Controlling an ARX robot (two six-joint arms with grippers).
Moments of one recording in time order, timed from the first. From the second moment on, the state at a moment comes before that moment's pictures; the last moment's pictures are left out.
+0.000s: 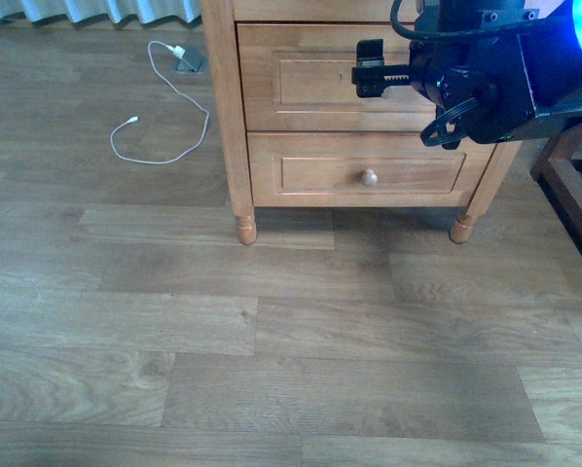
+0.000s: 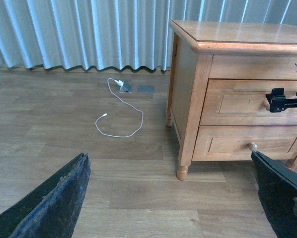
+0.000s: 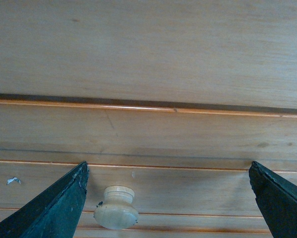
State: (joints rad) left arm 0.00 0.00 0.01 0.00 0.00 0.00; right arm 0.23 2.55 1.66 0.66 0.19 -0.01
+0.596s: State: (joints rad) left arm 0.00 0.00 0.01 0.00 0.00 0.00; right arm 0.15 1.94 0.95 0.82 0.05 0.06
